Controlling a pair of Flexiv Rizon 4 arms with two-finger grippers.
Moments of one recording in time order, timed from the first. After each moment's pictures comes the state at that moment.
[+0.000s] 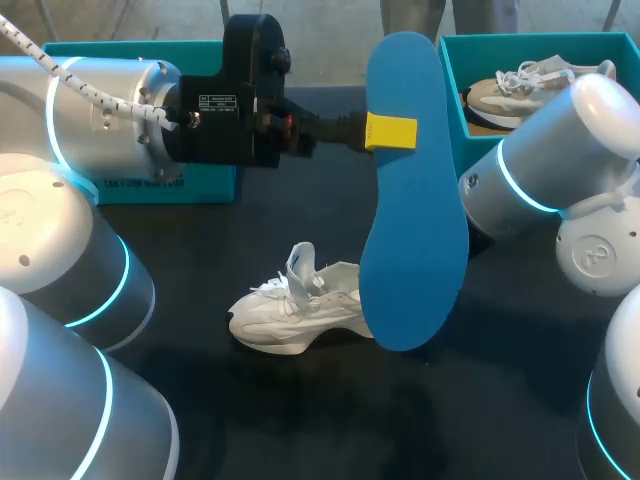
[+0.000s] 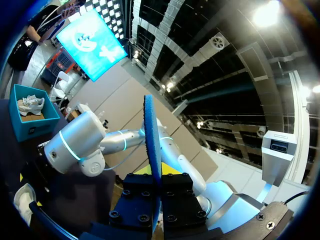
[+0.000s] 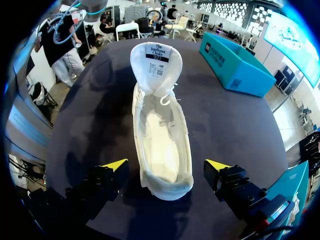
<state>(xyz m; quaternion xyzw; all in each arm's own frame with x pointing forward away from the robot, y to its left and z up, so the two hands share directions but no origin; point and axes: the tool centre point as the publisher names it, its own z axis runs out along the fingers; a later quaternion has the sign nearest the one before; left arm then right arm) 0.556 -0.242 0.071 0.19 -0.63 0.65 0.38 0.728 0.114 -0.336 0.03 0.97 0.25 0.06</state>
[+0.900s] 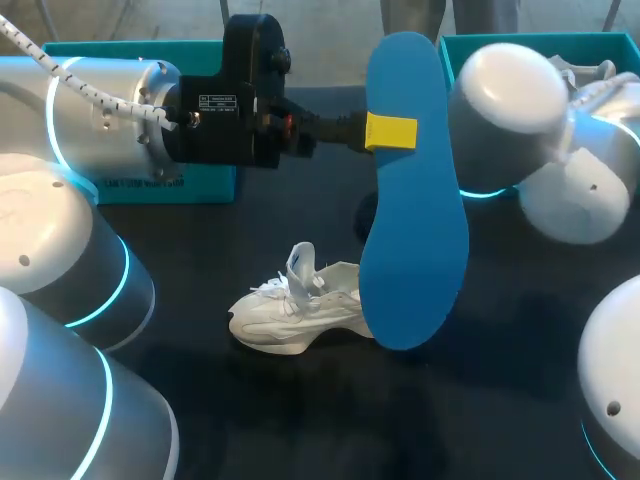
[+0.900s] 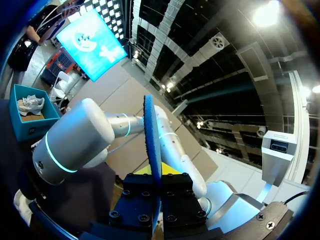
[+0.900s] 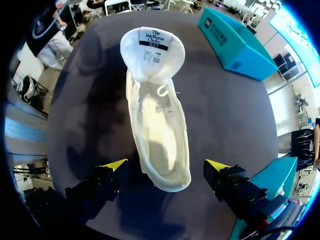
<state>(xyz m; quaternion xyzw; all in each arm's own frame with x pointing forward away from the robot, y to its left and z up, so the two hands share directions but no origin) 0.556 -0.242 0.071 0.19 -0.63 0.65 0.38 0.725 0.116 -0.321 0.05 0.99 0.09 0.08</state>
